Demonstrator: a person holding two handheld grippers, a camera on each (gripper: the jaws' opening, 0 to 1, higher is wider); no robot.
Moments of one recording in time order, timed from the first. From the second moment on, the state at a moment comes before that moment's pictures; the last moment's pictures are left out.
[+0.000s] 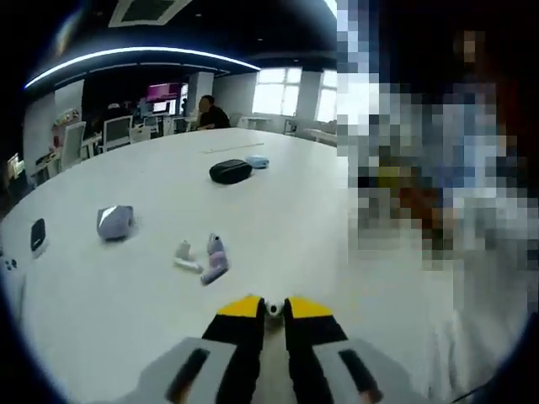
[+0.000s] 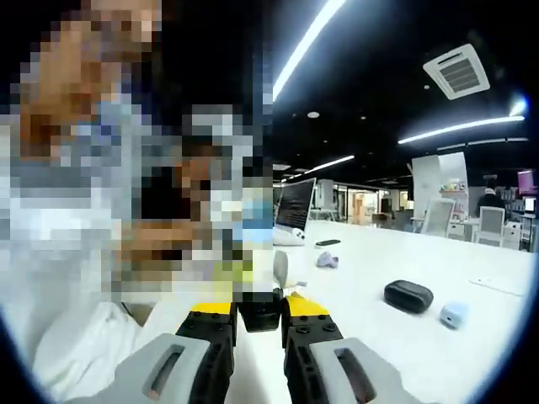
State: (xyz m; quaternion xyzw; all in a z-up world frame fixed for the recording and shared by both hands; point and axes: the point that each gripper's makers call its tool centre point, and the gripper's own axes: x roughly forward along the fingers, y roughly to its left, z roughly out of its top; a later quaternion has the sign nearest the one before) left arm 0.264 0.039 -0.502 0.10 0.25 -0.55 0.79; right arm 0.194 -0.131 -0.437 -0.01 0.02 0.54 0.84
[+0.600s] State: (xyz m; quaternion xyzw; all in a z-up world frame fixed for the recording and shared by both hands) left arm 0.266 0.033 -0.476 0.10 0.21 -0.55 0.80; right arm 0.195 -0.129 -0.442 0.00 0.03 0.54 0.84
